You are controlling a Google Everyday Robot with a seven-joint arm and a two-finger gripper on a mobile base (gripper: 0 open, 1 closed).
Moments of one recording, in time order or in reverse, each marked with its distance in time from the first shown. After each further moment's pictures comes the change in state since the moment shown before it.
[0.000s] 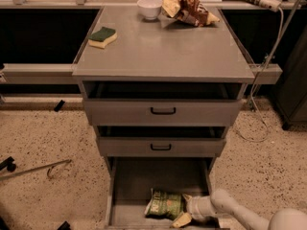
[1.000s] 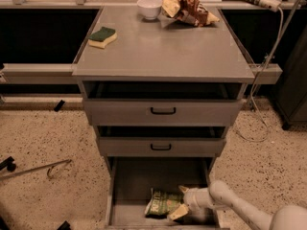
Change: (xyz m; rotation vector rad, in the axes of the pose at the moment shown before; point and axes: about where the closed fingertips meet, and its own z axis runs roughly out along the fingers) arm -0.051 -0.002 -0.011 -0.018 -0.067 -0.013
